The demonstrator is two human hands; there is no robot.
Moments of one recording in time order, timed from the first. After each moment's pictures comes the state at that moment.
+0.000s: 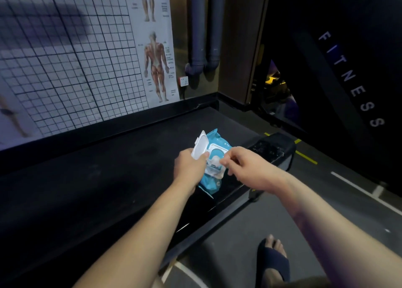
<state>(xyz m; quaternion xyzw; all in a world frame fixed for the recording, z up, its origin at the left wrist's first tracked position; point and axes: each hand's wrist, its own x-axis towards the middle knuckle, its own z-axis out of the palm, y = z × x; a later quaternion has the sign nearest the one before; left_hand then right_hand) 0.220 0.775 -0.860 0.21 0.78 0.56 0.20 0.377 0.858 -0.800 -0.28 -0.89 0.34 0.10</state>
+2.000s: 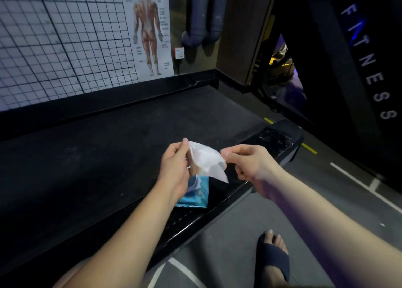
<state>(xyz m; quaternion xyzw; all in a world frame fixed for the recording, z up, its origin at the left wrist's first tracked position) 0.170 0.780 -0.914 0.03 0.53 0.76 0.37 0.312 0.877 -0.861 -0.43 -0.65 0.60 0.19</state>
